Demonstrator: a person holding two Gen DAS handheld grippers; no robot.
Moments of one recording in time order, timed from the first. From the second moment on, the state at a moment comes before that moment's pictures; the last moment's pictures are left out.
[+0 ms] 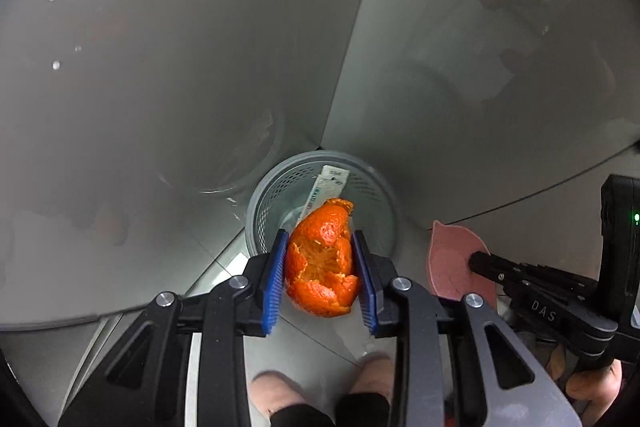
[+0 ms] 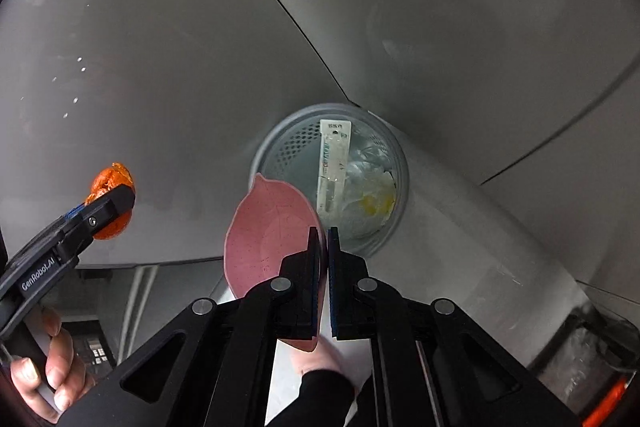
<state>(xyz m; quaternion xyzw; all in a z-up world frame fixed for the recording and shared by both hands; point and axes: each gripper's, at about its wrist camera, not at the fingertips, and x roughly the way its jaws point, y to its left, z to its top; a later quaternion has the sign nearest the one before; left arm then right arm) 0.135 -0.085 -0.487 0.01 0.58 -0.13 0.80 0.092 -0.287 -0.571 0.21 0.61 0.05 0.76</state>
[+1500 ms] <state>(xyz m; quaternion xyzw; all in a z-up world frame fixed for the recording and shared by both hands) 0.085 -0.091 -0.333 0.03 0.59 -0.14 0.79 0.028 -0.318 -0.425 0.26 0.63 0.04 0.73</state>
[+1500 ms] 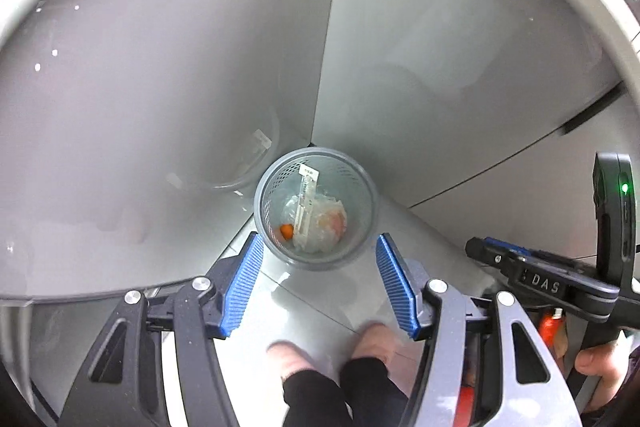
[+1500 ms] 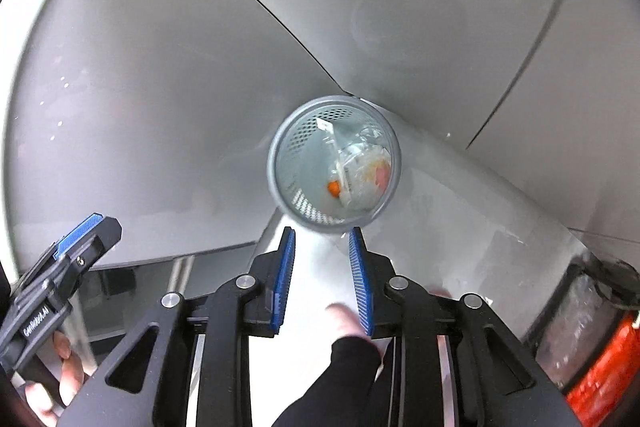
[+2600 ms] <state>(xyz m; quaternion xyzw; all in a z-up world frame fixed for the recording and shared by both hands) 0.266 0.007 -0.045 -0.06 0.43 -0.07 0.90 0.234 -0.297 -0.116 0.19 0.45 0.10 0.87</state>
